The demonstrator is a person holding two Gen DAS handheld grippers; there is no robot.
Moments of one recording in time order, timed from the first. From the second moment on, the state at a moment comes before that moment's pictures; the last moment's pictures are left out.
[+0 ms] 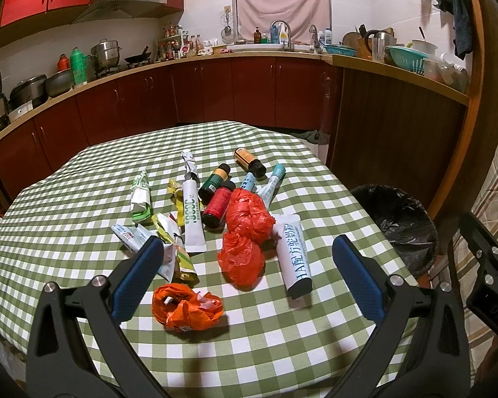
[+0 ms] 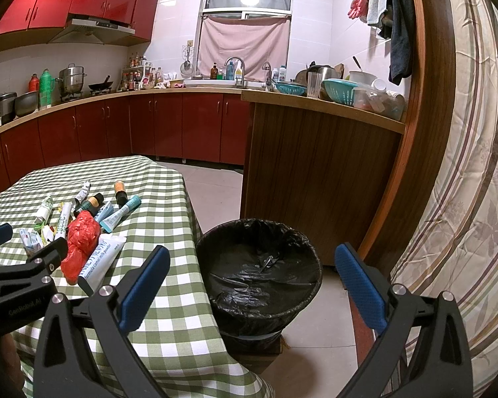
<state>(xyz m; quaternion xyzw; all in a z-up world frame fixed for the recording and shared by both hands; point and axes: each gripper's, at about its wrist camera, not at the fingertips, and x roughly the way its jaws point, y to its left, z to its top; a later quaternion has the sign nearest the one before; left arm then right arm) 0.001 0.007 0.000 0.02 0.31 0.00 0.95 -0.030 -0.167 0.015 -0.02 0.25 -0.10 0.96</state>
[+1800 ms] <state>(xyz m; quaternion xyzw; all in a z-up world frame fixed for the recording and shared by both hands) 0.001 0.008 0.000 0.02 0.31 0.00 0.95 -0.031 -0.167 0.015 -0.02 0.25 -0.10 0.96</state>
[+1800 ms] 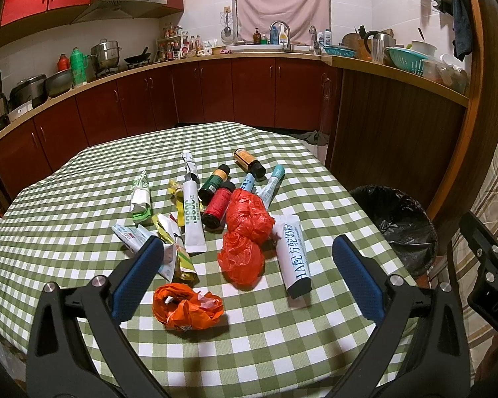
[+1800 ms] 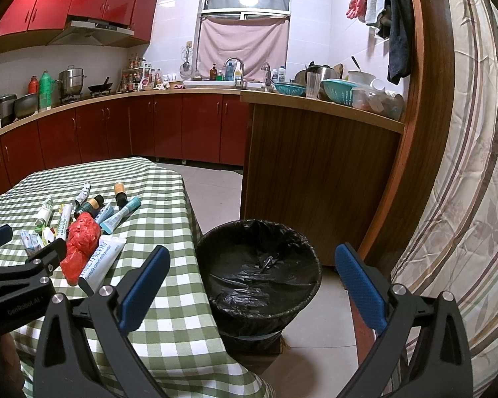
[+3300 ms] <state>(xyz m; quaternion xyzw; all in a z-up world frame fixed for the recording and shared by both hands) 0.000 0.142 -0.028 0.01 0.35 0.09 0.93 0.040 -0.045 -0.043 -0.05 0.37 0.07 0.92</state>
